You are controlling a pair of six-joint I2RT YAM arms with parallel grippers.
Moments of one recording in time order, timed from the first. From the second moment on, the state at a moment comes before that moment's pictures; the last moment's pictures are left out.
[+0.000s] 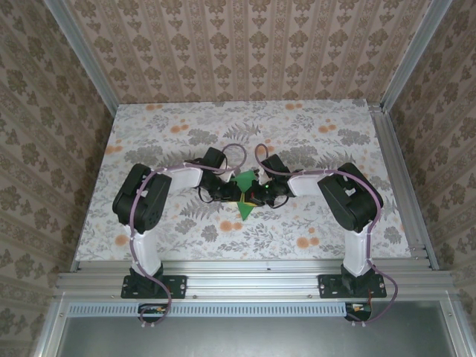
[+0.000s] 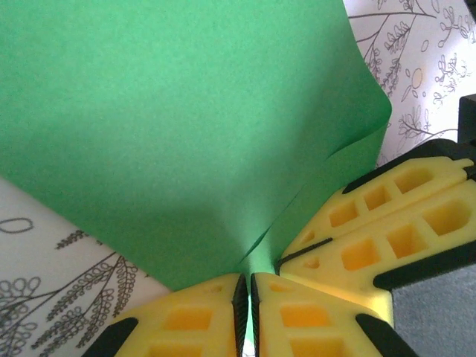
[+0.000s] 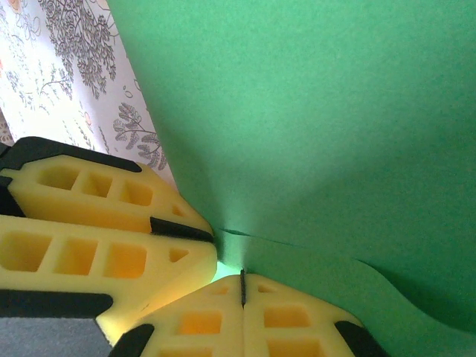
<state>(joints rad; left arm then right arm) -0.56 1.92 1.10 -0.42 0.58 -0.29 0.55 1.96 1.03 -0.08 -0.61 0.81</state>
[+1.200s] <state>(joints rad) -0.61 1.95 1.18 -0.52 0.47 -0.22 0.56 1.82 0.89 -0.08 -0.55 0.82</state>
